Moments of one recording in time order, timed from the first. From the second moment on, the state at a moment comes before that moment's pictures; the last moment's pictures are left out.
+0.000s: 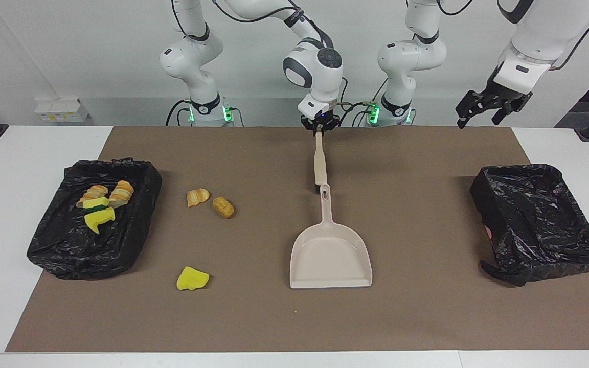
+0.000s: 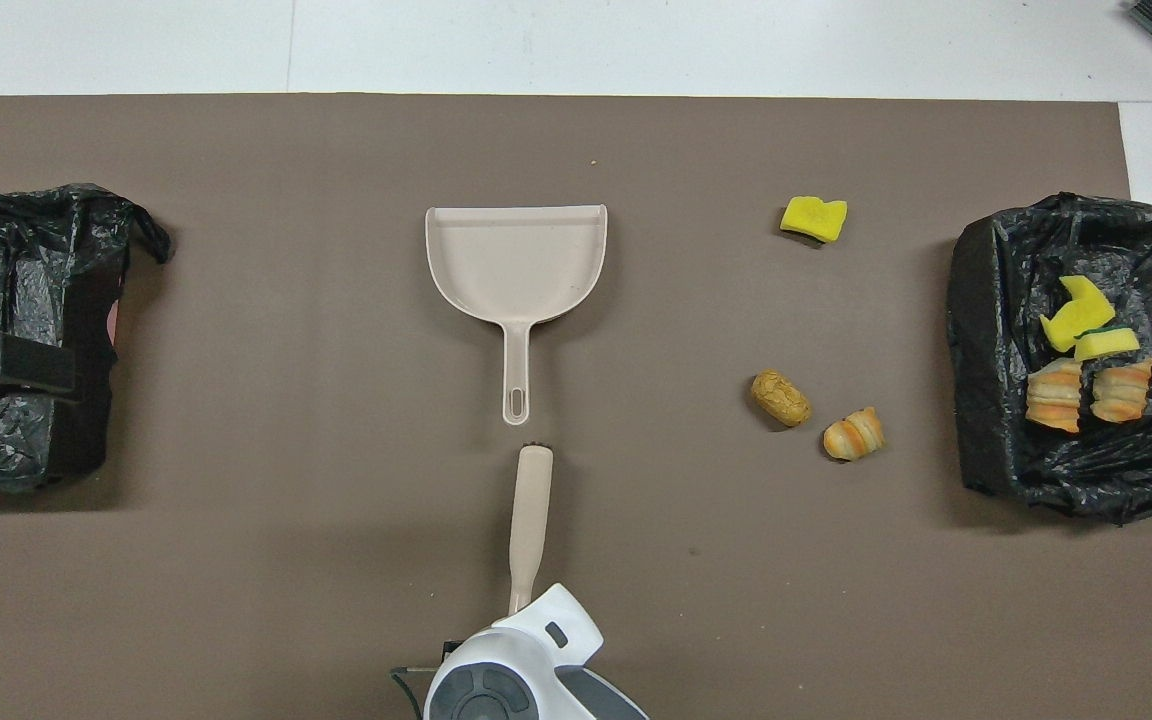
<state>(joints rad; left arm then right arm) 0.07 -0.12 -0.13 -1.66 -0.03 1.50 -0.13 0.85 0.07 0.15 -2.18 0.12 2.19 1.07</state>
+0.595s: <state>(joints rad) 0.07 -0.11 -0.14 -1.66 -0.03 1.53 0.01 0.64 -0.14 0.13 -2.19 0.09 1.77 1.05</state>
